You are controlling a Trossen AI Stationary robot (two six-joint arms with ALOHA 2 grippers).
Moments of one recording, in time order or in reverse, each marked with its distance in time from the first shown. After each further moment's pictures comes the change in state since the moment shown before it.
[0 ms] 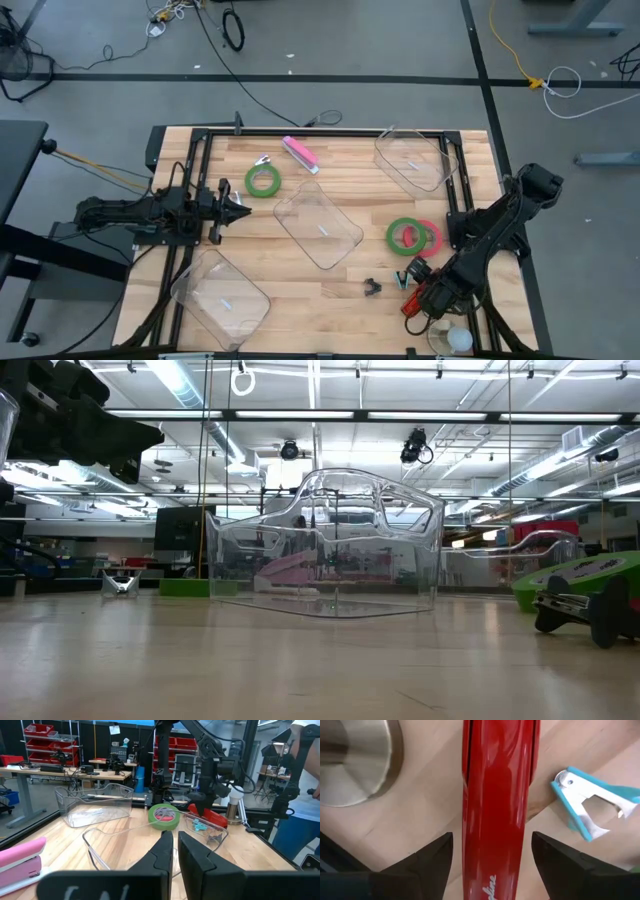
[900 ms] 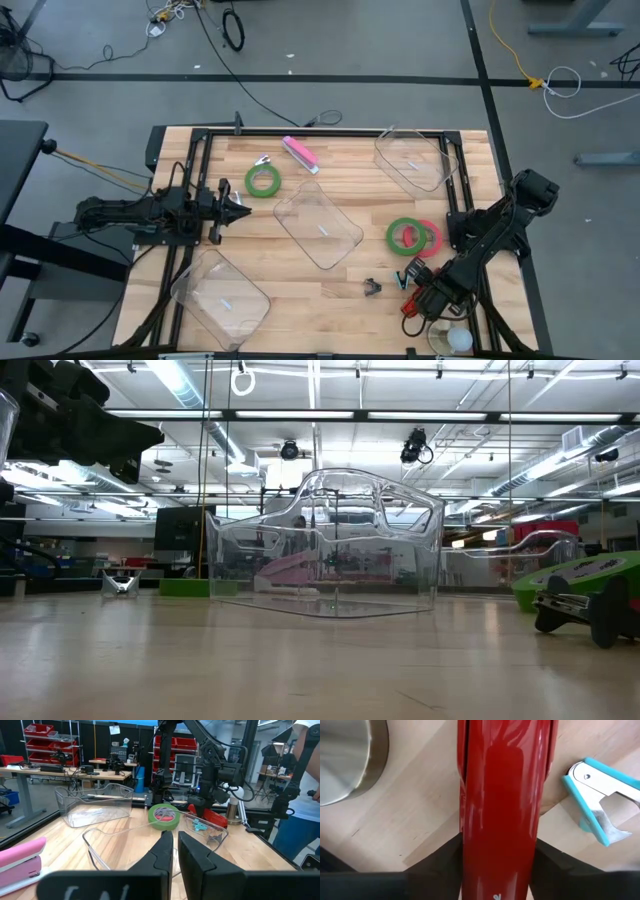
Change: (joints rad) left arm 0.000 0.000 0.000 0.000 0.000 0.000; right arm 0.000 0.067 0.000 0.008 0.000 0.000
